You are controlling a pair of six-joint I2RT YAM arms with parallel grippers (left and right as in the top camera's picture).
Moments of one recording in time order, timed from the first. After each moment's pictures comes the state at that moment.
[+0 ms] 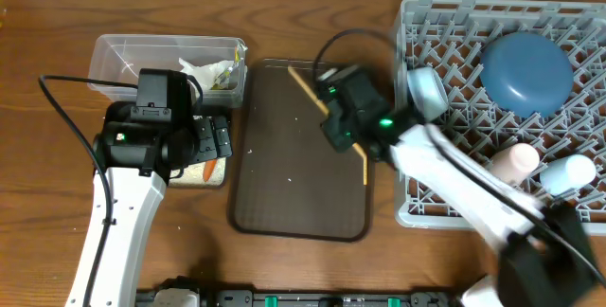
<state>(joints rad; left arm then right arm) -0.07 1.25 1.16 -1.10 -0.01 -0.28 0.60 1.61 1.19 -0.52 0.02 -0.01</state>
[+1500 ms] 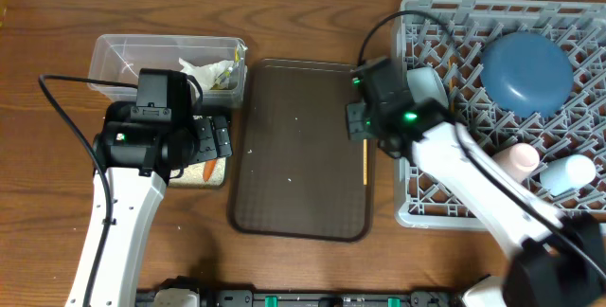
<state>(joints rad) -0.07 1.25 1.16 -1.10 -0.01 -0.28 0.55 1.64 1.21 -0.63 0.10 0.38</state>
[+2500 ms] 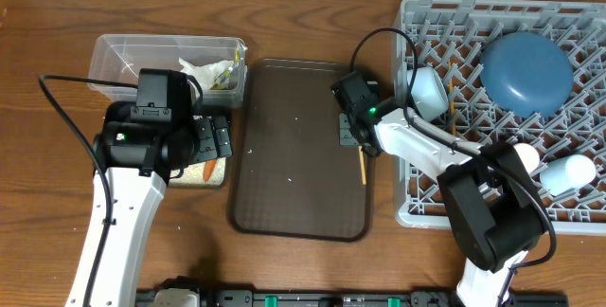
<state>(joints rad) -0.07 1.25 1.16 -1.10 -0.01 -0.28 0.55 1.95 1.20 -0.51 0.16 0.52</state>
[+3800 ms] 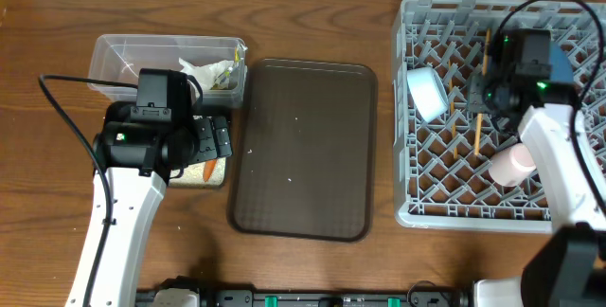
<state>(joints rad) -0.07 1.25 1.16 -1.10 -0.01 -0.28 -0.06 1.61 1.23 -0.69 0.08 0.05</state>
